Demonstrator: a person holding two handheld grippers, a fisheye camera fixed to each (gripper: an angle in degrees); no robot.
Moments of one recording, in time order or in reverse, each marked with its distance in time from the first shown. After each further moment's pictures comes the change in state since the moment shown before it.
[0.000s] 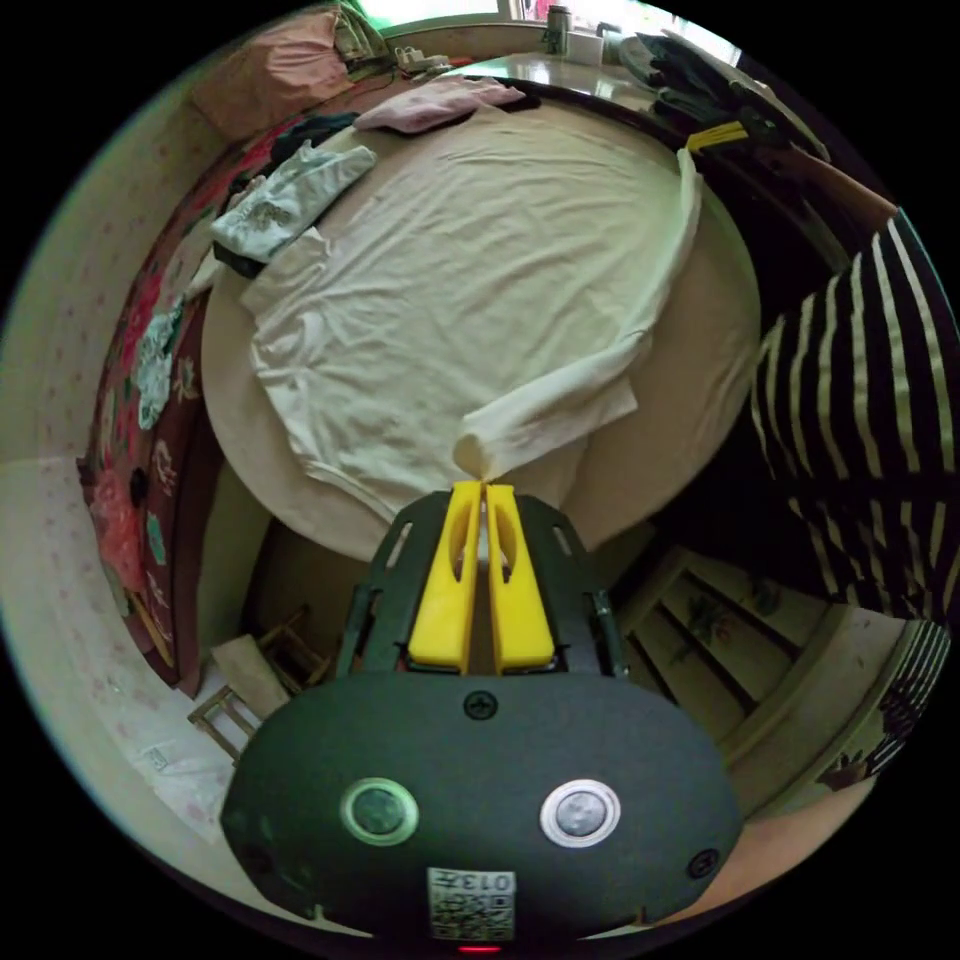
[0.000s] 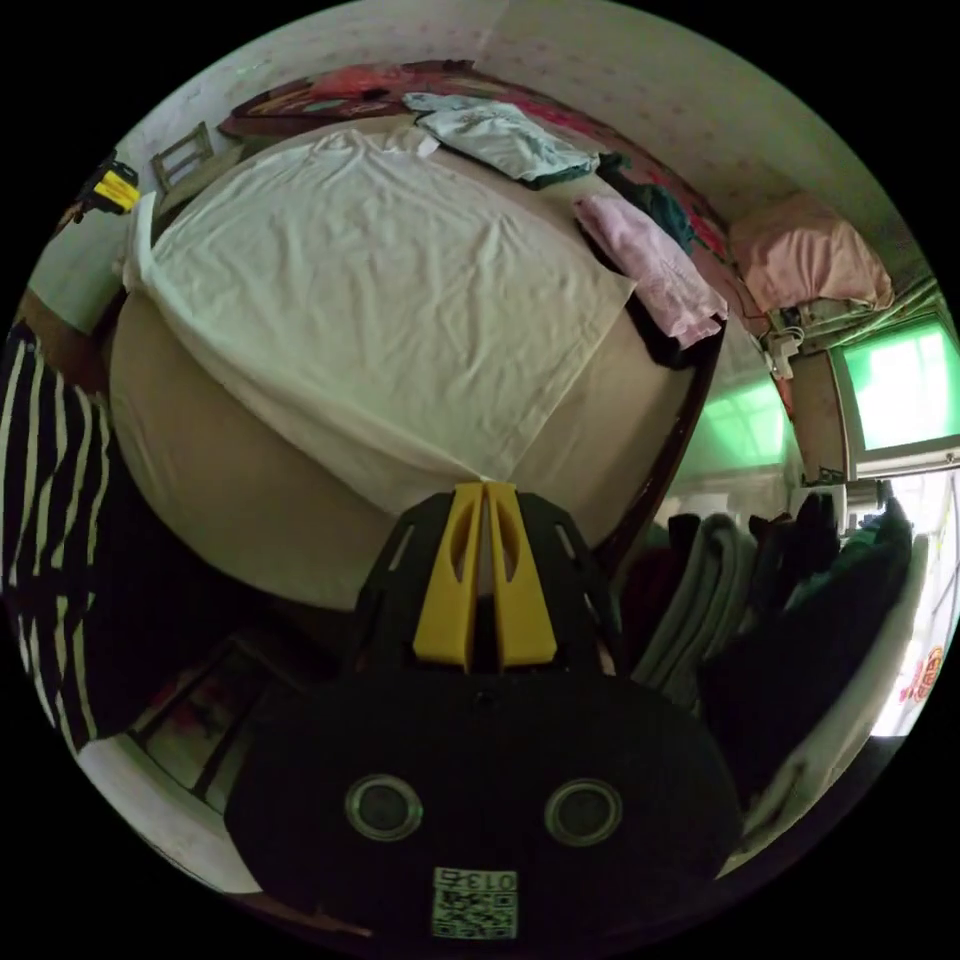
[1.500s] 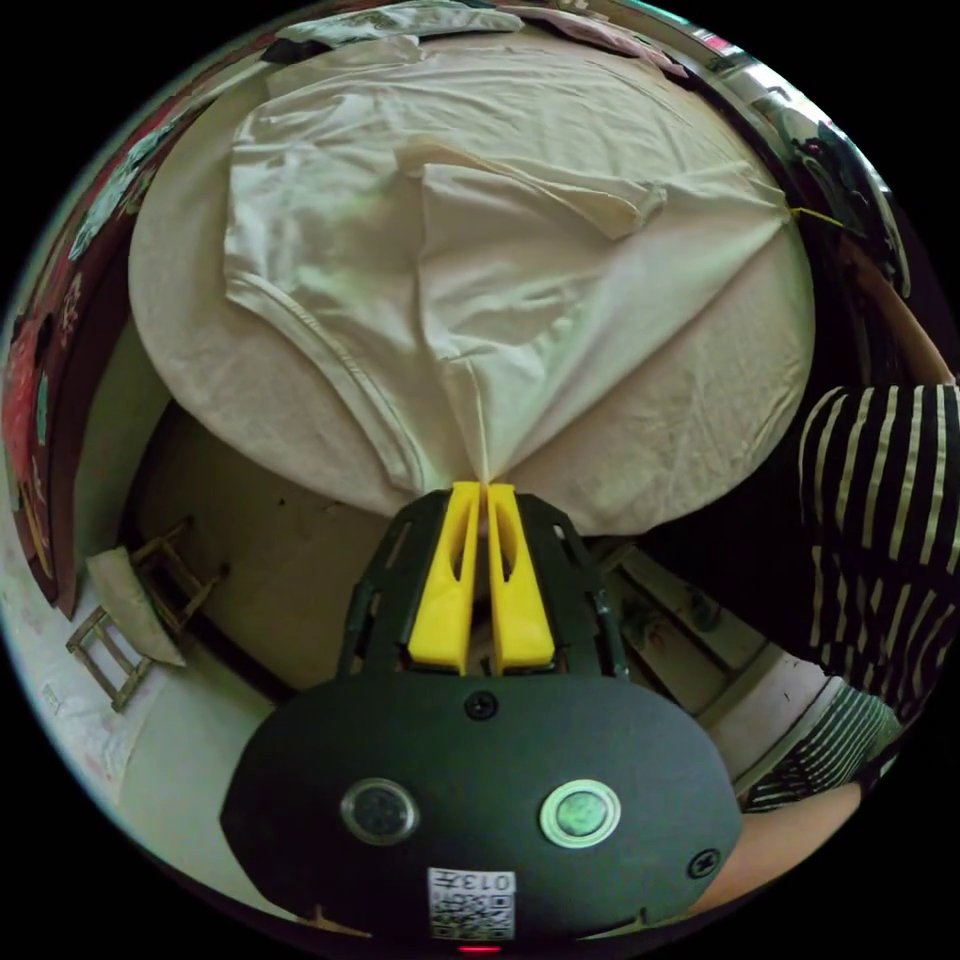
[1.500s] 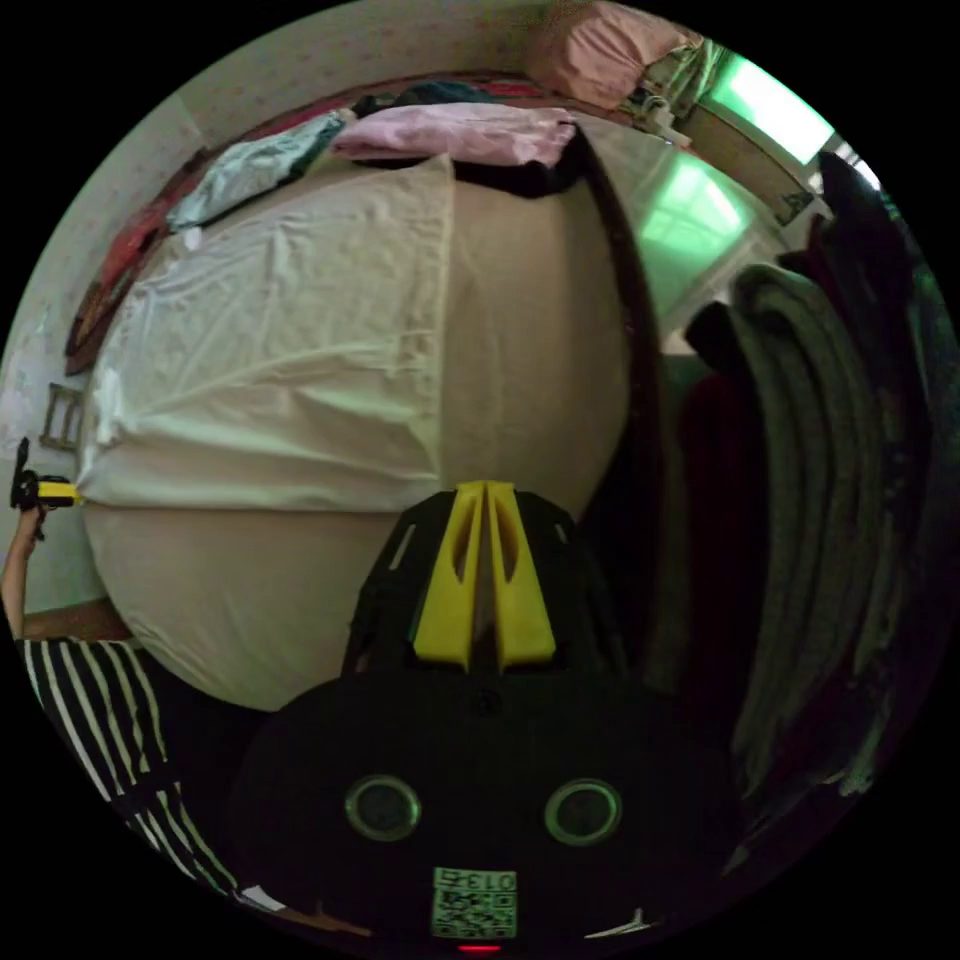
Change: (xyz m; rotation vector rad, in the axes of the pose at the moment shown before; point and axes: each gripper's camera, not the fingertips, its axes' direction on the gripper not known) left arm -0.159 0.084 0.109 -0.155 0.297 -0.250; right arm 0.082 0.052 0.051 -0.102 -0.171 0.633
